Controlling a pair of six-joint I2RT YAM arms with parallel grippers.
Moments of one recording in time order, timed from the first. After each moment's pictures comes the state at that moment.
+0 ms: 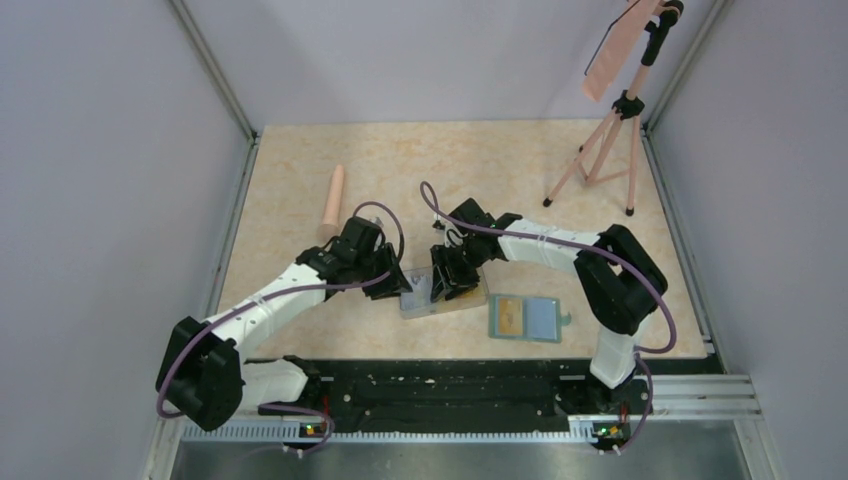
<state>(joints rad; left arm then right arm) -0.56 1.22 0.77 -0.51 0.20 -0.83 0.75 1.82 1.17 -0.49 -0.53 0.50</state>
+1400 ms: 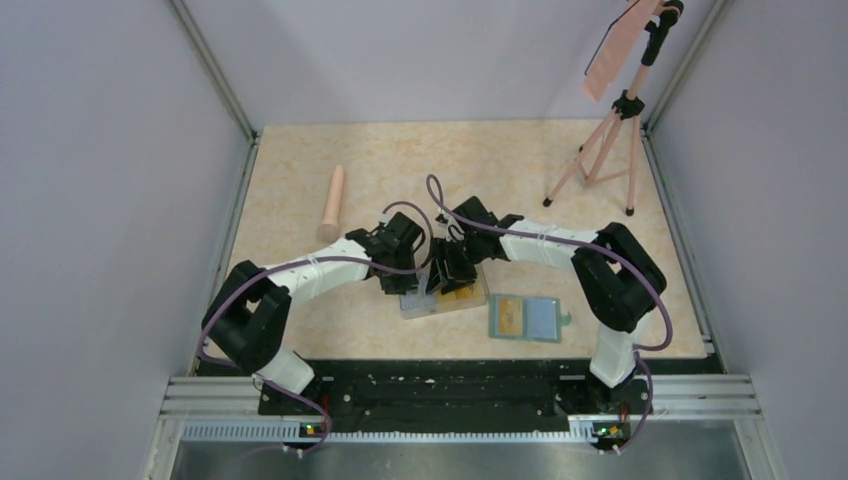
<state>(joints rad) -0.68 1.55 0.96 -0.59 -0.05 -0.78 0.72 1.83 1.14 -0.37 -0.52 0.57</state>
